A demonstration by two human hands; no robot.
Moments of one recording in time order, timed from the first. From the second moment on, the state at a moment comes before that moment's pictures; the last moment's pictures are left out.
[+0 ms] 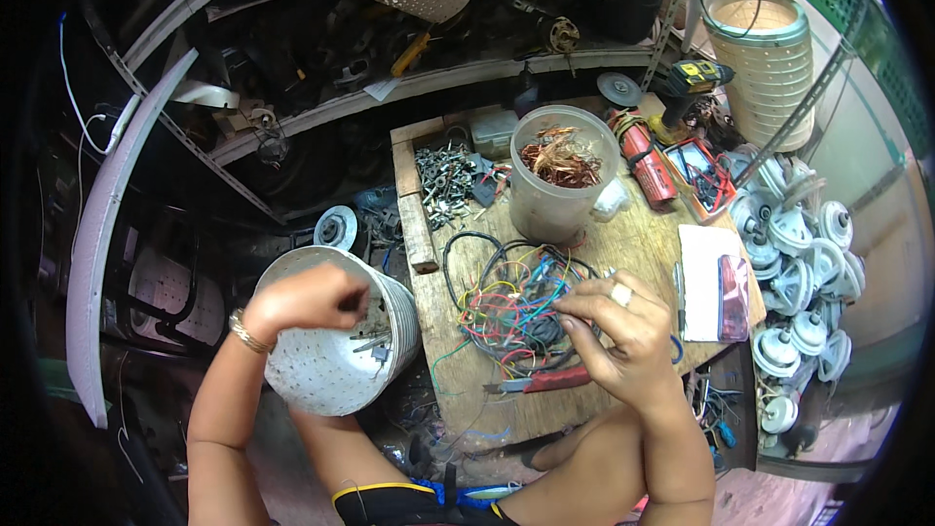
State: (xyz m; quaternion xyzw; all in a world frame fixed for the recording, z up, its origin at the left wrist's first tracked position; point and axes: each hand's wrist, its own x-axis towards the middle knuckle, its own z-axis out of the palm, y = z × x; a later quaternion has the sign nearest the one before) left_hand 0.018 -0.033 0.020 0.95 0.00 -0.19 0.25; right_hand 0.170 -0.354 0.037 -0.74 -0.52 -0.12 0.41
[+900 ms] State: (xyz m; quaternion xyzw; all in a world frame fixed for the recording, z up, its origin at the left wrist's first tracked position) left_hand -0.203 0.005 -0.117 0.48 0.52 0.16 0.69; right_hand -0.011 -0.276 0.178 -0.72 -0.68 -0.13 0.07
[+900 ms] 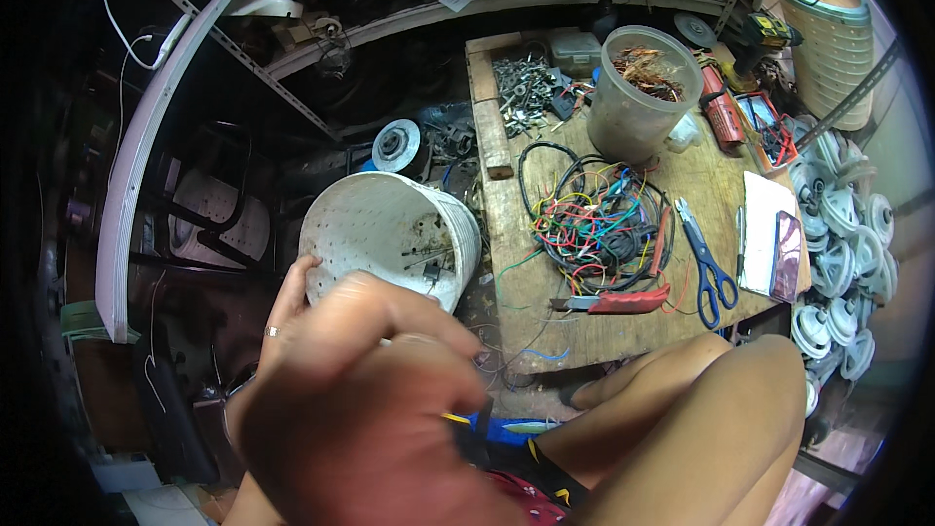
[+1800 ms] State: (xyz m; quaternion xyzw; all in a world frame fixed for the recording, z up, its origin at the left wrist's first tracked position) left_hand -0.215 0.024 -0.078 0.22 0.42 0.51 0.72; right_hand 0.099 -0.046 -0.217 -0.88 -0.40 0.23 0.10
